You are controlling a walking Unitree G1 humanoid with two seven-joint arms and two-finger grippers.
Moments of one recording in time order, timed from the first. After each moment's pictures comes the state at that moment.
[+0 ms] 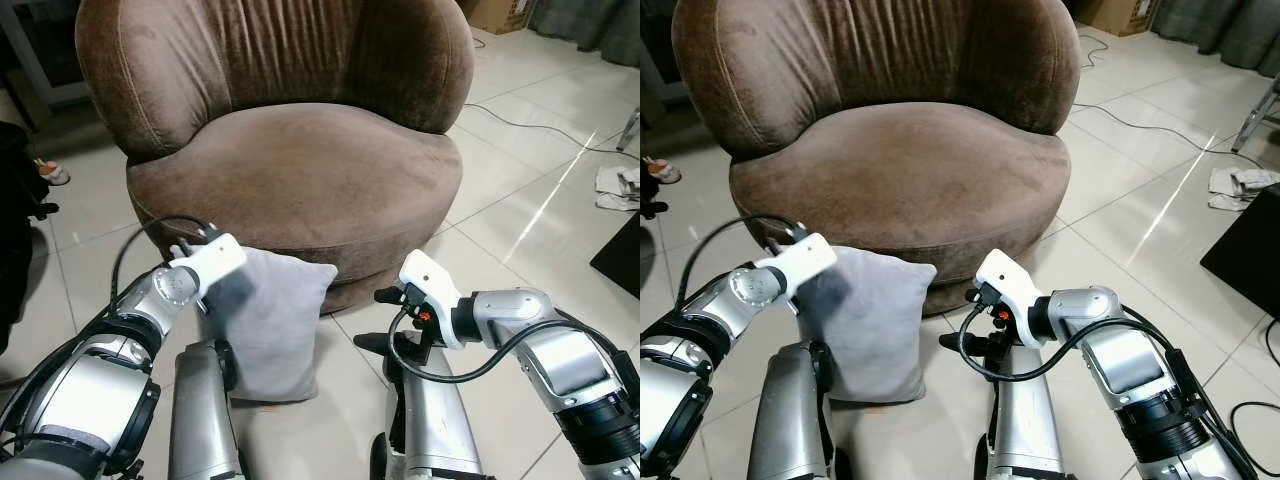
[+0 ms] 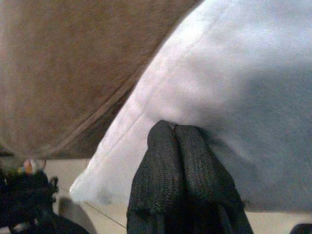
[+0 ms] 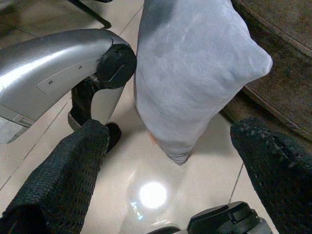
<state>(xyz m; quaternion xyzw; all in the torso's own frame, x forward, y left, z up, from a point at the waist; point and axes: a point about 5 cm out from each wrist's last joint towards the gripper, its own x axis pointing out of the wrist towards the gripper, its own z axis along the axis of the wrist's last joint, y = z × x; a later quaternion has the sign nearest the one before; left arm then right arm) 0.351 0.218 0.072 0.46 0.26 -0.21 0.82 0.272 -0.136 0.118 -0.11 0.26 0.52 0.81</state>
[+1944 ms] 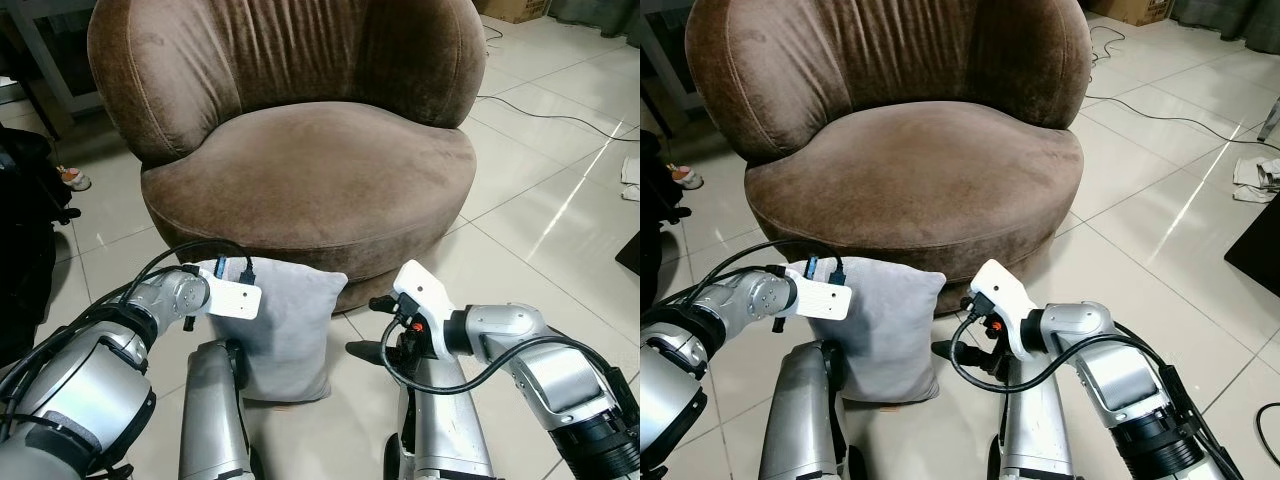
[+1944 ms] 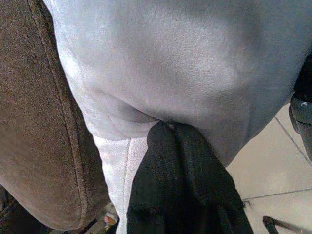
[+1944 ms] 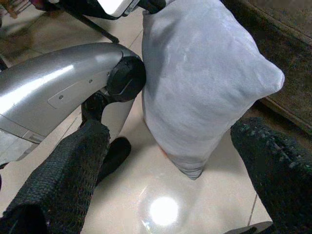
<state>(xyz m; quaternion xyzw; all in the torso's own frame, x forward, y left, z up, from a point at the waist) 0.344 0.206 0.068 0.66 0.24 -0.39 0.60 0.263 -0.127 0.109 -0.09 0.26 0.51 0.82</state>
